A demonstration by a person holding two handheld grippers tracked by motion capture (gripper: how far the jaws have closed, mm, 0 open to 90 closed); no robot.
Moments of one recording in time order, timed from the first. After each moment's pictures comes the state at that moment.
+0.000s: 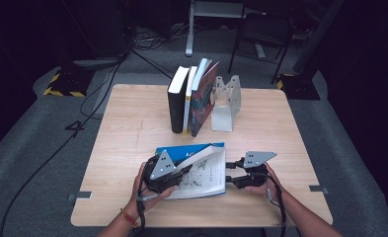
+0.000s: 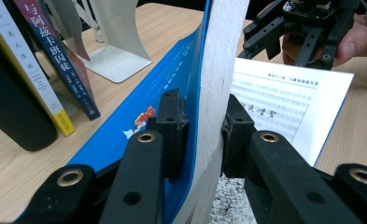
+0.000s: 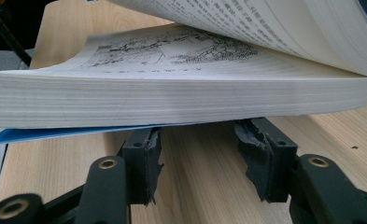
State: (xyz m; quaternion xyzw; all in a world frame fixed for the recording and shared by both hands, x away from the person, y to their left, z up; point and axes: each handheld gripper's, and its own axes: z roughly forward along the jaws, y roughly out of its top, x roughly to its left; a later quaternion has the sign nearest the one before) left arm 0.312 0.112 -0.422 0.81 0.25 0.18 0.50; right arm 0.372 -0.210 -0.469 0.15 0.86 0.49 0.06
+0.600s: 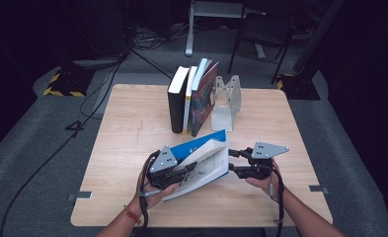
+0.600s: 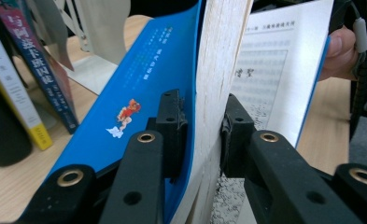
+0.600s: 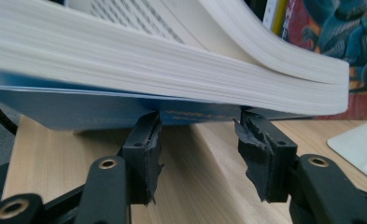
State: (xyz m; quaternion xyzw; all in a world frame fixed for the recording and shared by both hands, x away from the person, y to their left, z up) left arm 0.319 0.105 -0.410 0.80 0.26 0.13 0.52; right arm 0.370 -0.213 -0.431 0.18 0.81 0.55 0.11
